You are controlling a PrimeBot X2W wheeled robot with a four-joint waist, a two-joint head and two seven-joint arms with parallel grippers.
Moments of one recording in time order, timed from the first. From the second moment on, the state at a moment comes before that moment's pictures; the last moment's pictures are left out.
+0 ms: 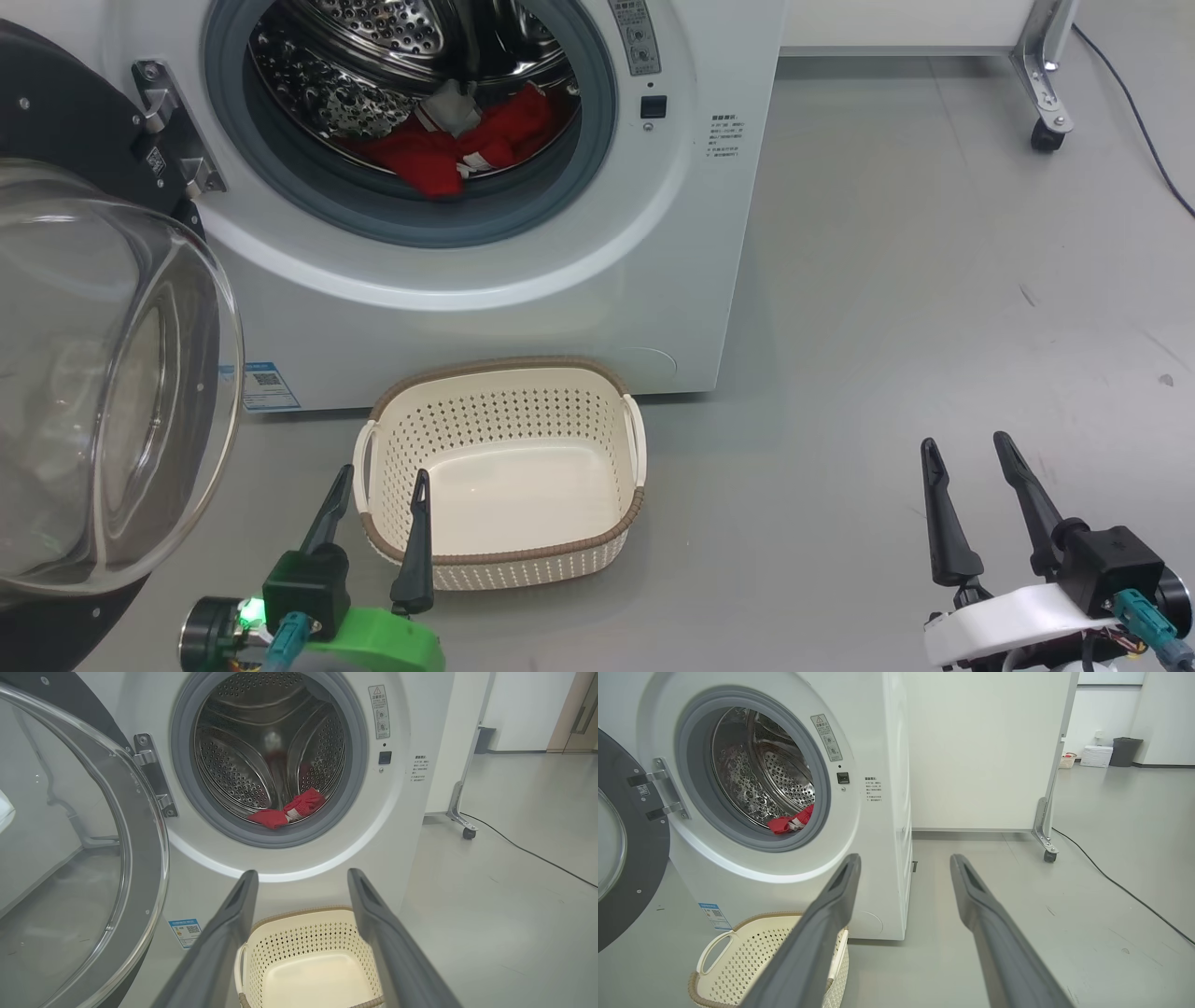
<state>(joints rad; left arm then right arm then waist) -0.02 0.04 -0.29 0.20 -0.27 0.12 -0.24 0.11 -0.04 0.04 0.06 0.21 0.07 -0.25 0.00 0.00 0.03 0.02</state>
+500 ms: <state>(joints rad) -0.02 0.04 -0.27 0.20 -0.27 0.12 -0.23 0.13 -0.04 0.04 0.06 0.21 0.07 -0.25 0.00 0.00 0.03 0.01</state>
